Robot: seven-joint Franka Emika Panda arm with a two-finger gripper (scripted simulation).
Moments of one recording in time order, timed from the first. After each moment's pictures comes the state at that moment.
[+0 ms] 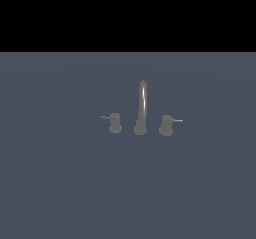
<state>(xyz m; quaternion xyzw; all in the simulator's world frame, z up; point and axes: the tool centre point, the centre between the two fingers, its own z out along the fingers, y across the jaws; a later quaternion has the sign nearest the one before) -0.234 0.005 0.491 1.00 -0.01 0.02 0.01</state>
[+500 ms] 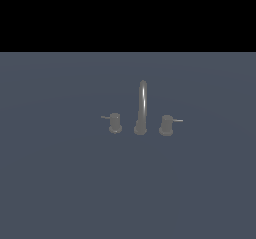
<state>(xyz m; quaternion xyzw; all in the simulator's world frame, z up) -0.203 -0.003 0.478 1.00 -0.07 0.02 0.01</state>
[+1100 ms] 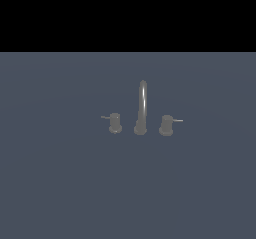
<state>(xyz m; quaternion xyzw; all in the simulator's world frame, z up) -0.120 -0.030 0.427 0.98 -0.22 0.01 0.00</state>
